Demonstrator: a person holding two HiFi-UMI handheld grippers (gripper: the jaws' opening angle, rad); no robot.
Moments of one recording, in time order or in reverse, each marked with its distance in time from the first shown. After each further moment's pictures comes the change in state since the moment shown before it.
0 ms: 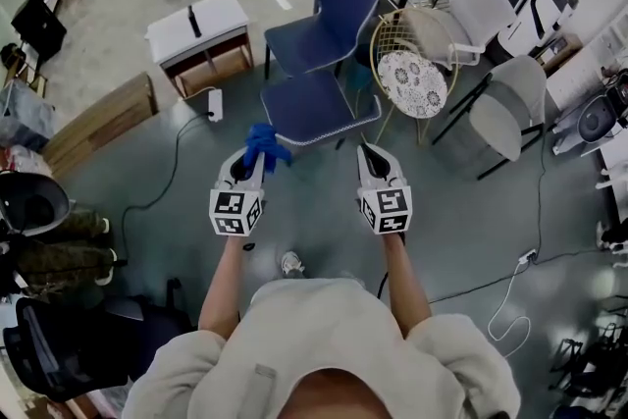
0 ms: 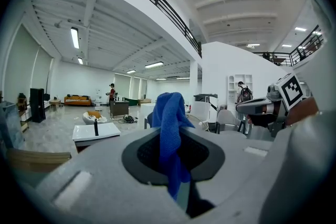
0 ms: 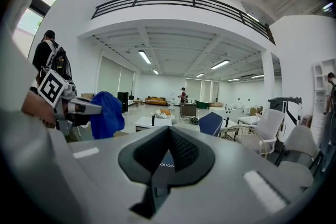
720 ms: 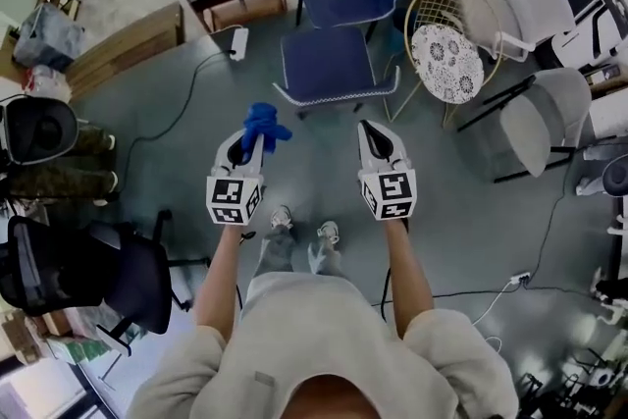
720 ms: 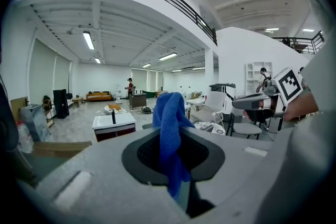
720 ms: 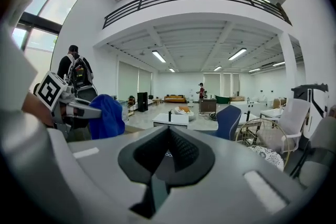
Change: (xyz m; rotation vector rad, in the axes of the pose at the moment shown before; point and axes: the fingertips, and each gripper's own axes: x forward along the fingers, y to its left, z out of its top) left arm 0.007 -0.071 -0.043 -0.008 0.099 0.223; right arm 0.010 -0.050 -0.048 0.025 0.021 0.250
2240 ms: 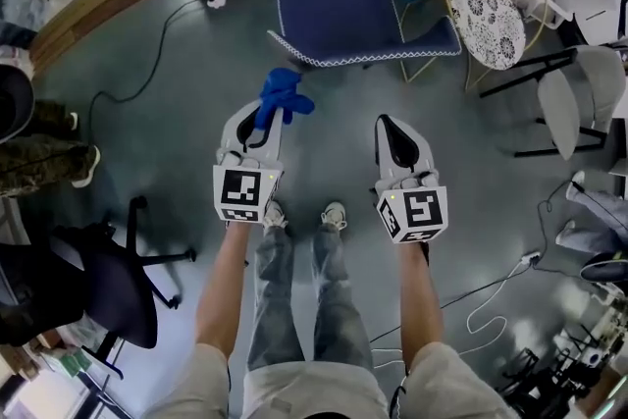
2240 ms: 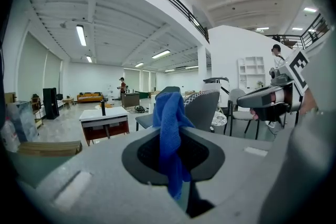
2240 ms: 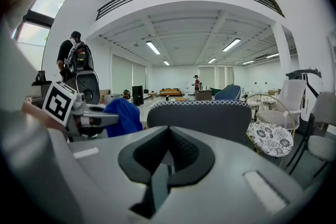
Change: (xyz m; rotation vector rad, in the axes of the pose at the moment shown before) left arm 0.115 0.033 -0.190 0.055 -0.035 -0.074; right arm 0.082 0.033 -0.187 0.044 0.052 -0.055
